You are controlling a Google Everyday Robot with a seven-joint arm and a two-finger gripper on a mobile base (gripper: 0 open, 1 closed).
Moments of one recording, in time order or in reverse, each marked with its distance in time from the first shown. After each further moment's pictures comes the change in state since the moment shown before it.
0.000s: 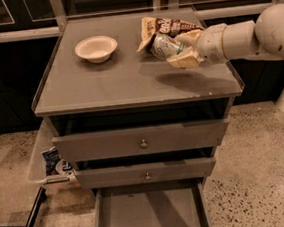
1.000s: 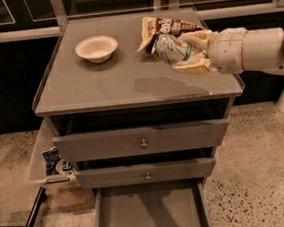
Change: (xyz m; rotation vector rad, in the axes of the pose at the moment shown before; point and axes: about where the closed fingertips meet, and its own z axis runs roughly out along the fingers) arm -0.042 0.051 -0.057 0.027 -0.105 -0.162
